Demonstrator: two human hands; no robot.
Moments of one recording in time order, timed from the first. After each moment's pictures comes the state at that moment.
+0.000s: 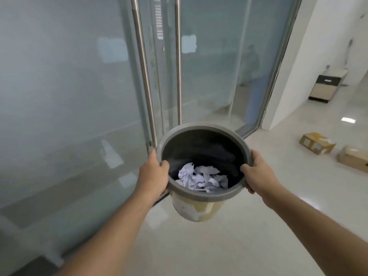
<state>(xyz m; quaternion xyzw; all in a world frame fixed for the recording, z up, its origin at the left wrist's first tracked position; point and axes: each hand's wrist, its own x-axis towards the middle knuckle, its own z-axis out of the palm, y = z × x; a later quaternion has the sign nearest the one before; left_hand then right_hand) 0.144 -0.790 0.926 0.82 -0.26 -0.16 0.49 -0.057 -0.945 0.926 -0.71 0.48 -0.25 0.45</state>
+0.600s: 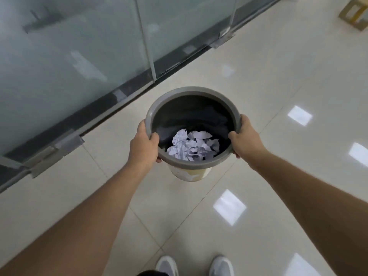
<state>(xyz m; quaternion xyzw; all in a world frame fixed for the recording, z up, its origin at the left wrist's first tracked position) 0.130 -0.776 0.335 0.86 -0.21 -0.25 0.40 -0.062 -0.928 0.339 -0.70 0.57 -0.11 0.42</state>
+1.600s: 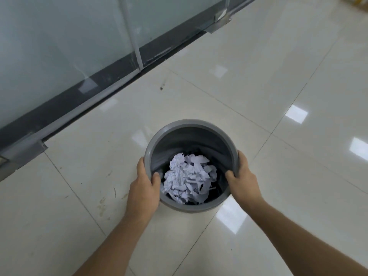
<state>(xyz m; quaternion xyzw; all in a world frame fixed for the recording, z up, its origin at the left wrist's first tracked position) 0.134 -0.768 0.085 0.87 -0.25 -0.26 0.33 -0.058 -0.905 0.096 -0.67 0.59 -0.12 0.44</state>
